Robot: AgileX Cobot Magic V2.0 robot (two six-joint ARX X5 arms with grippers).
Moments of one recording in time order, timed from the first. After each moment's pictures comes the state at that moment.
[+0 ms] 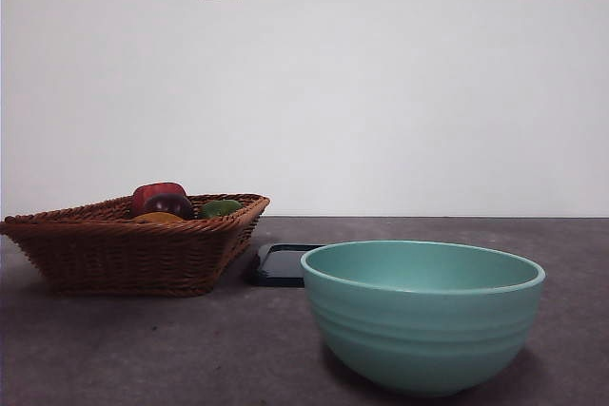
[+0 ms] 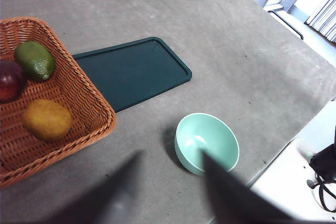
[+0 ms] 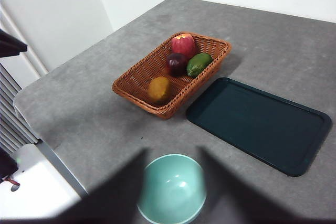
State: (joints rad) left arm -0.43 0.58 0.99 -0.89 0.39 -0.12; right arm 0.25 0.48 1.09 -1.01 -0.52 0.03
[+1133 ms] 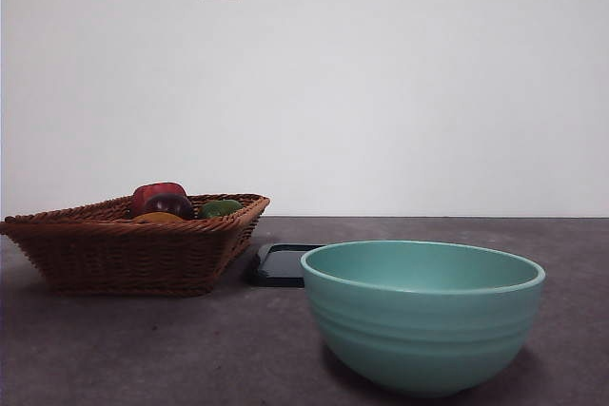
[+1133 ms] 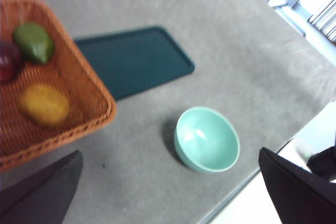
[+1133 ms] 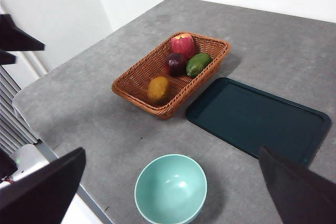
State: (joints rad) left arm -0.43 0.65 0.99 -0.89 0.39 -0.17; right arm 0.25 0.48 1.09 -1.01 -0.52 0.03
